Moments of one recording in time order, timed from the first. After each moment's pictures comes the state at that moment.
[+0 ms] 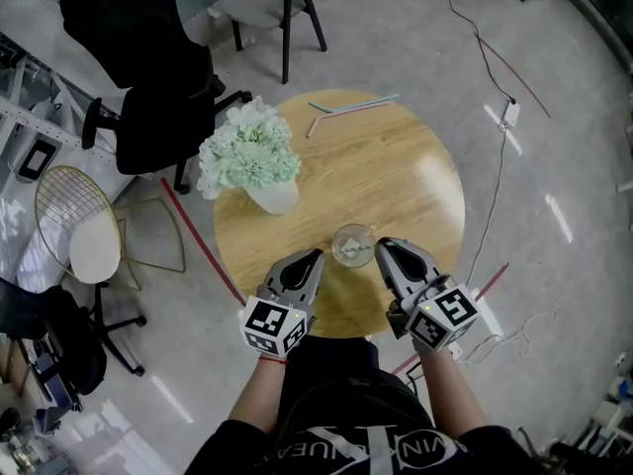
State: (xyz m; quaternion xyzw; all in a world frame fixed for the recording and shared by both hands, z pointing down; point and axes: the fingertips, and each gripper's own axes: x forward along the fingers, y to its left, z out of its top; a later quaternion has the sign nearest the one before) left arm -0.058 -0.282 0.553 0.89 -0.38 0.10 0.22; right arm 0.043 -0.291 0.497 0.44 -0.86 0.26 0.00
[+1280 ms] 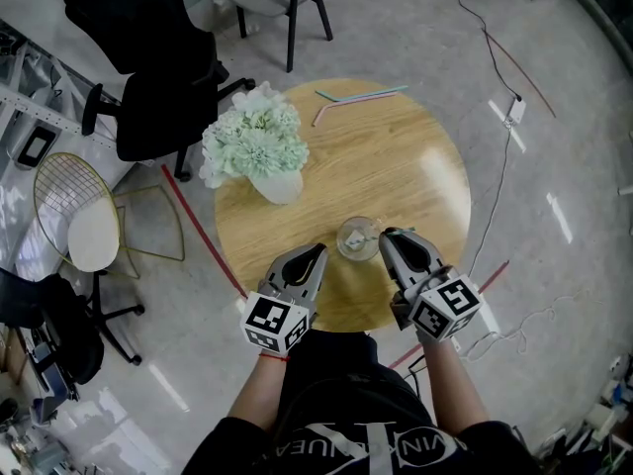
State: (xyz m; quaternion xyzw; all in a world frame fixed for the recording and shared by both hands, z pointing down) left arm -0.061 -0.279 0.557 0.89 -0.38 0.10 0.22; right arm 0.043 -0.296 0.520 0.44 -0.86 0.27 0.02
